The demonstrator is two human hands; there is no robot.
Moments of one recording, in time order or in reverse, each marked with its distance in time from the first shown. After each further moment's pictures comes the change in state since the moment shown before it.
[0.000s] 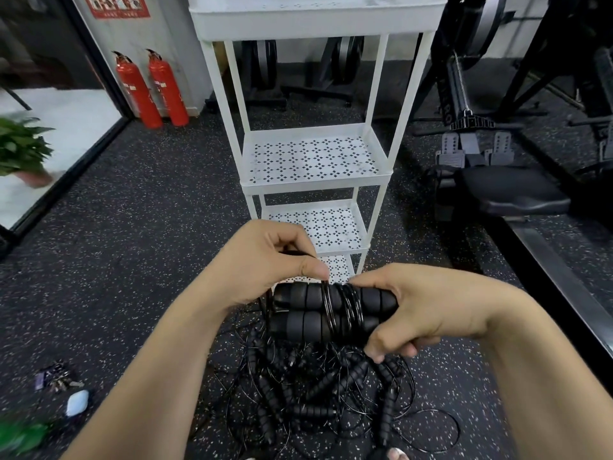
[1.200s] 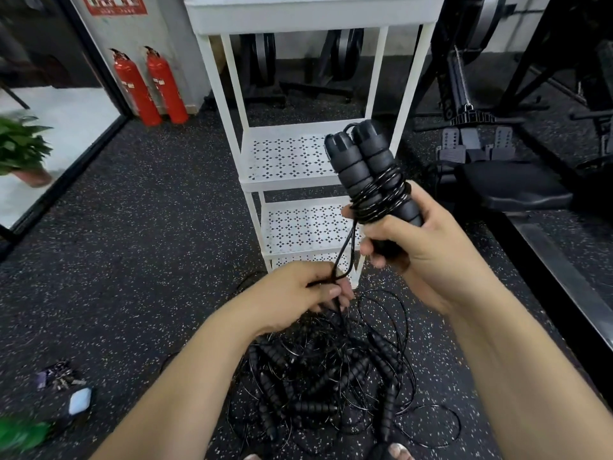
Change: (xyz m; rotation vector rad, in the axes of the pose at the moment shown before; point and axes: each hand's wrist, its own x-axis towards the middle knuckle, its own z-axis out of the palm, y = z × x) left_hand 0.005 -0.035 0.044 0.244 -0.251 -0.225; right_hand 0.027 -0.001 0.002 0.646 0.728 -0.508
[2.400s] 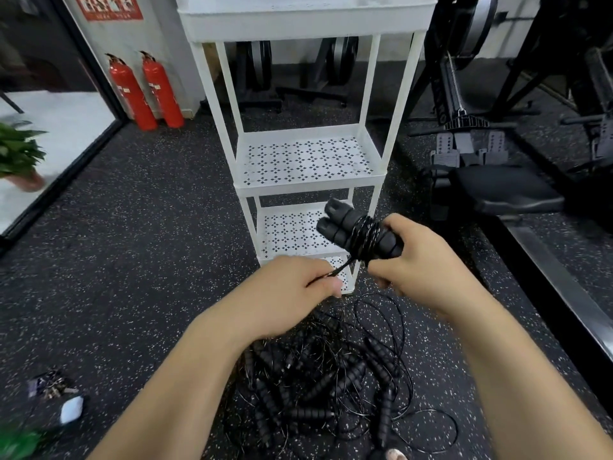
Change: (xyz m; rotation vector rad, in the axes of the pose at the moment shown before) left_hand -0.012 0.026 -0.012 0.289 0.097 0.011; right_hand 0.006 0.015 -0.028 -0.921 0.127 0.157
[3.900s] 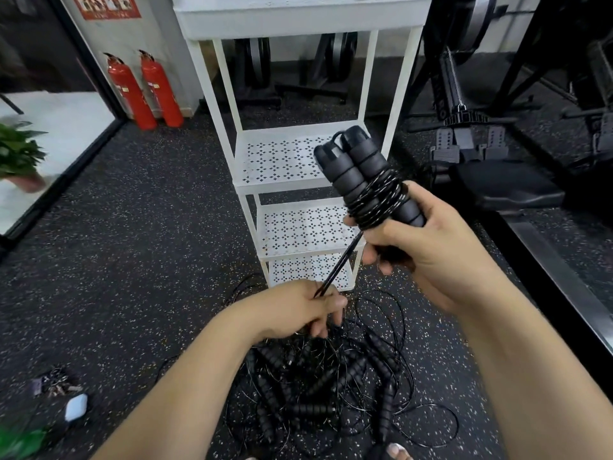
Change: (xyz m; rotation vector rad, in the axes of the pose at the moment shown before) left_hand 0.023 -0.033 0.038 -0.210 -0.350 -0.078; right_hand -0.020 -0.032 -0.012 0.792 -0.070 -0.158
